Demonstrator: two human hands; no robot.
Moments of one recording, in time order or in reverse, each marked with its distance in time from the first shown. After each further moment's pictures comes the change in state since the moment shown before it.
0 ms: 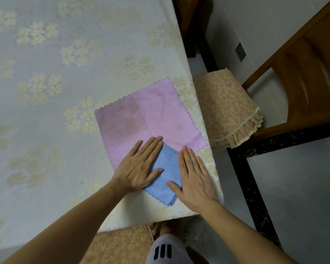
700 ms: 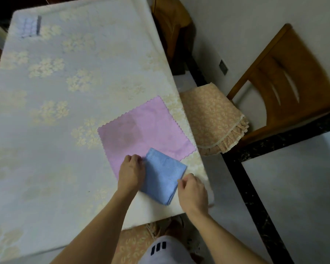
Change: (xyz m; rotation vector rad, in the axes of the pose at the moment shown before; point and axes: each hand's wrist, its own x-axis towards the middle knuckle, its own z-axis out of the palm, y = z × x) left_hand -0.003 0.031 -0.043 -0.515 0.174 -0.759; right_hand -0.026 -0.031 -0.053 0.498 -0.029 0.695
